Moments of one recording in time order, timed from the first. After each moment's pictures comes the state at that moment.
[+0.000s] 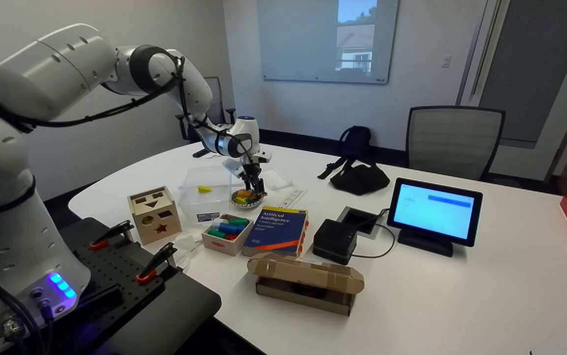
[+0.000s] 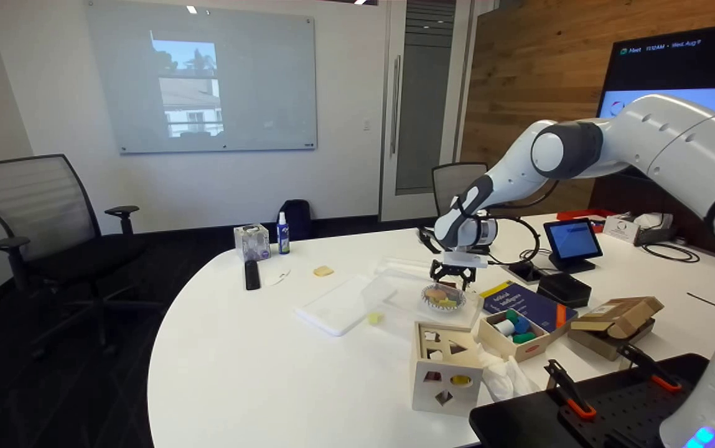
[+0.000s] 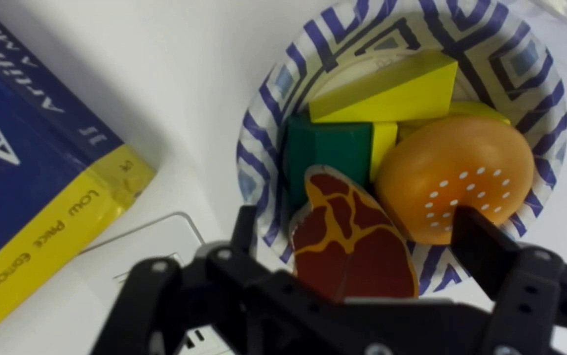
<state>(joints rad) 0.05 1.10 -0.07 -1.45 0.13 2.59 0.30</state>
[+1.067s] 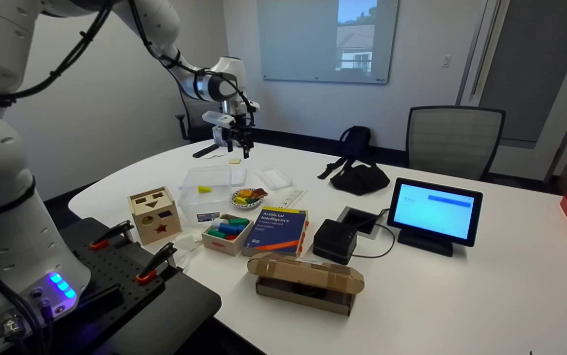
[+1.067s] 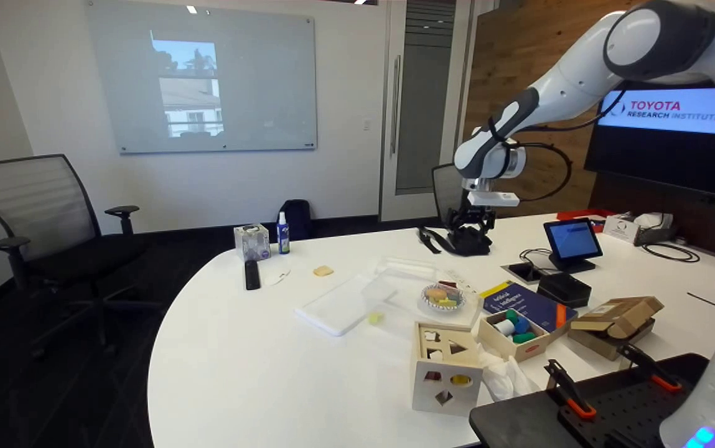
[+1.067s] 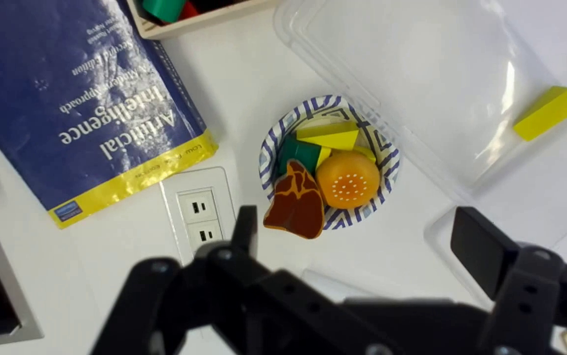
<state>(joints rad) 0.03 0.51 -0.04 -1.89 0.09 2.41 0.06</state>
